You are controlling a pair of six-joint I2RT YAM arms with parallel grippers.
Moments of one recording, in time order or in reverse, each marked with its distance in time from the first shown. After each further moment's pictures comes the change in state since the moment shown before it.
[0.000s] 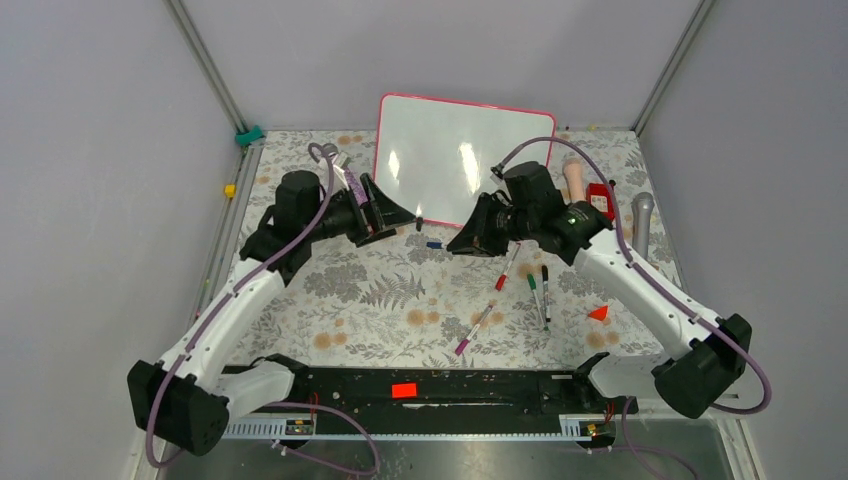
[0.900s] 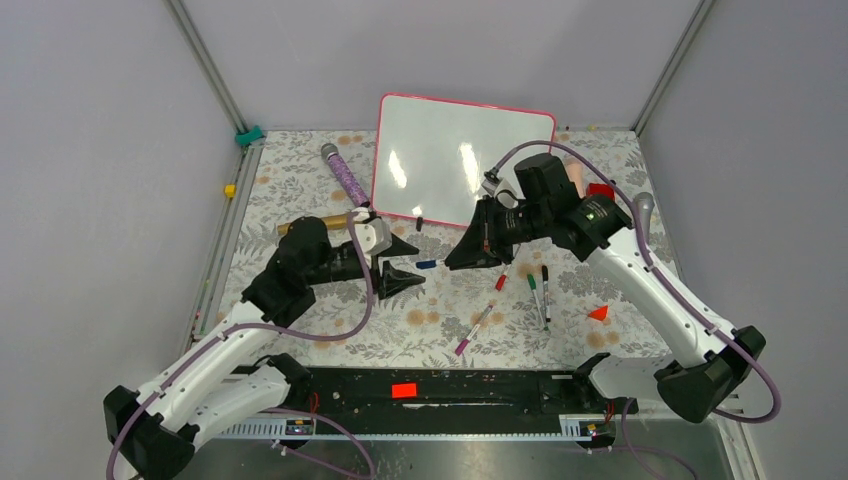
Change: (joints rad) left arm -0.293 -0.269 -0.238 0.257 0.106 1.027; right arm -0.020 -0.042 0.126 -0.200 -0.353 0.032
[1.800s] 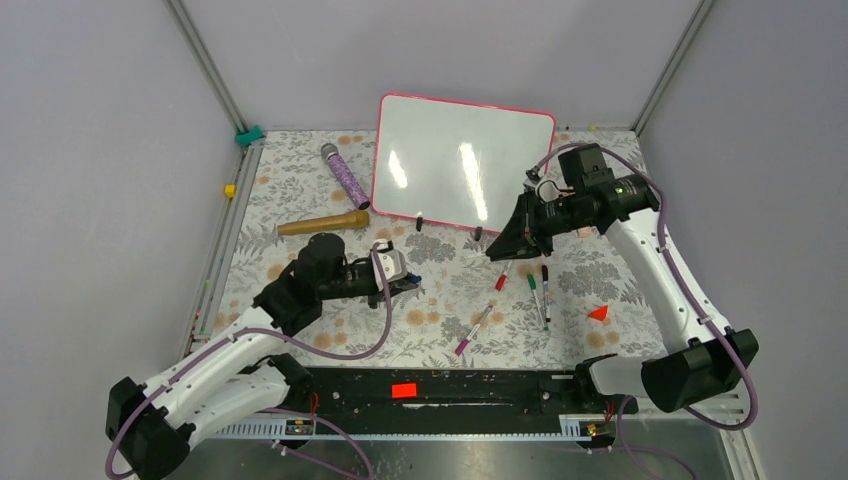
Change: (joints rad) left arm -0.061 0.011 -0.090 -0.080 -0.103 0.267; right arm -0.298 0.058 0.048 -0.294 -0.161 -0.245
